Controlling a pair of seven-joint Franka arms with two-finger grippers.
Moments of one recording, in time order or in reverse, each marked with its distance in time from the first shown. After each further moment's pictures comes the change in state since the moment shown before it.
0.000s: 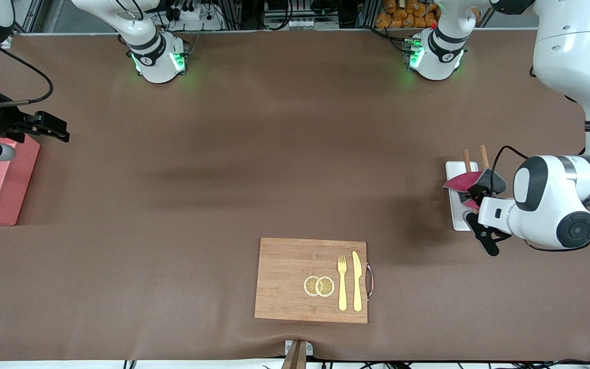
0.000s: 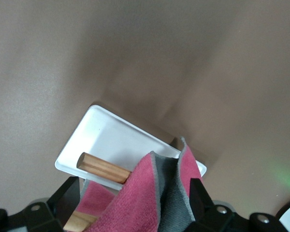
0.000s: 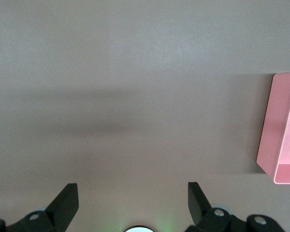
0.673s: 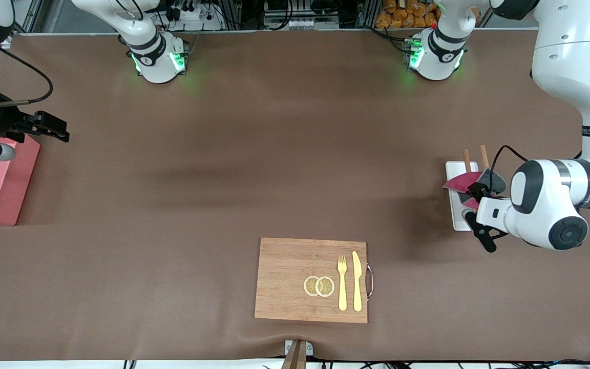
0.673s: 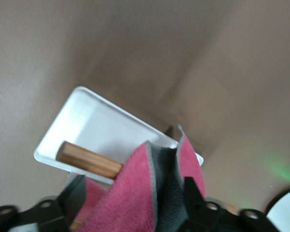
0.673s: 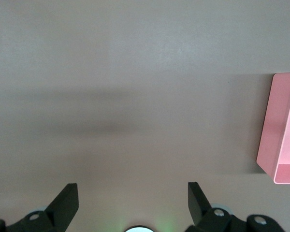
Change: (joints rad) left arm 0.013 0.014 0.003 -0.027 0.025 -0.039 -0.029; right arm 0.000 0.000 0.000 0.000 0.000 0.000 0.000
